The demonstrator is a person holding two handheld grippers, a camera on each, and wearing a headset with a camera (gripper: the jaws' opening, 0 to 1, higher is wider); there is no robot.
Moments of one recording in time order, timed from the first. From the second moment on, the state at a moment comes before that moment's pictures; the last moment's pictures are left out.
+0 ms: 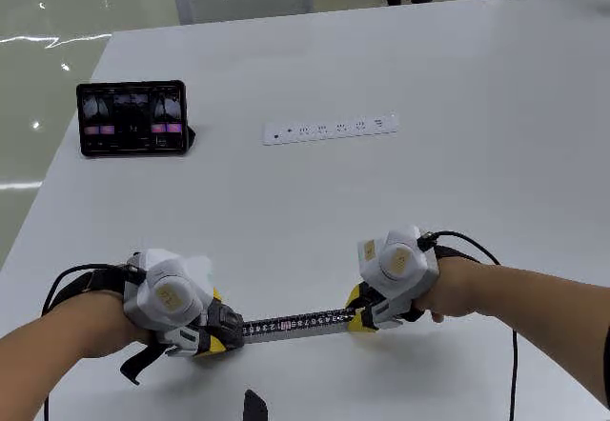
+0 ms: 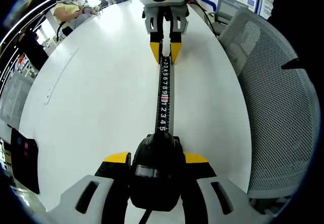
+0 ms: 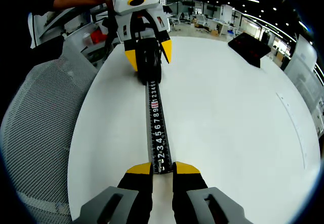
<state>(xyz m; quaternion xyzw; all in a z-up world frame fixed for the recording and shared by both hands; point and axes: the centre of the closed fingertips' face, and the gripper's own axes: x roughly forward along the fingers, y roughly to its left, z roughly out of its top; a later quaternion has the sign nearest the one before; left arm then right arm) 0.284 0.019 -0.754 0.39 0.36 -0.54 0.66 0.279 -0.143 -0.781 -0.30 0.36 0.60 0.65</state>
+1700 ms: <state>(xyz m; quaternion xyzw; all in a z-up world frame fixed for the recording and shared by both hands) 0.285 0.017 -0.755 0.40 0.36 -0.53 0.66 0.281 -0.177 -0.779 -0.29 0.37 0.59 0.66</state>
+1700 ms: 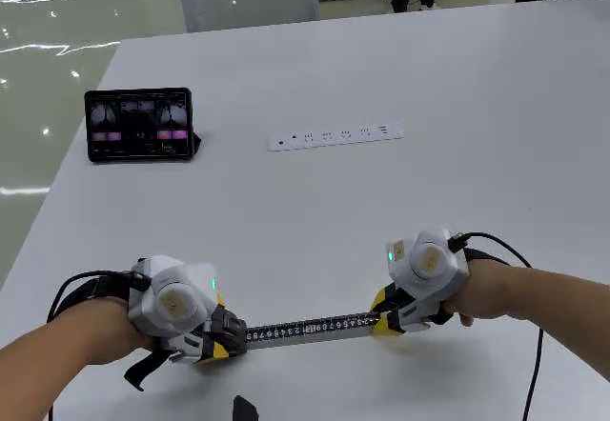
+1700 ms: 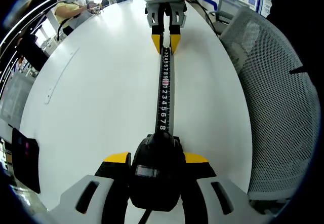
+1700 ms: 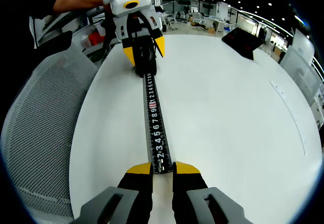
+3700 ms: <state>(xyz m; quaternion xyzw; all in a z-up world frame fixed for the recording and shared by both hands) 0.284 0.017 -0.754 0.40 0.35 -0.54 0.66 0.278 -0.215 -0.778 -0.28 0.38 0.58 0.67</state>
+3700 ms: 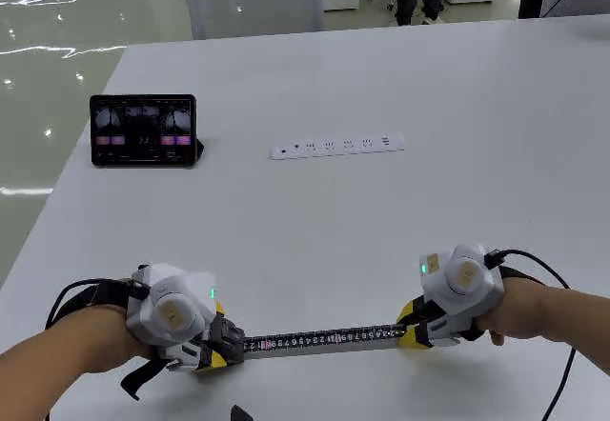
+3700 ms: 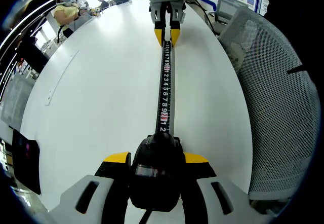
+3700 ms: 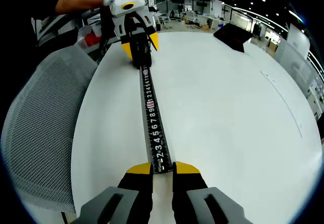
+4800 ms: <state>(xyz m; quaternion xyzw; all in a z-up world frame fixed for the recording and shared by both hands) 0.286 0.017 -0.755 0.40 0.35 -0.53 0.66 0.277 -0.219 -0.778 -0.30 0.37 0.57 0.67</state>
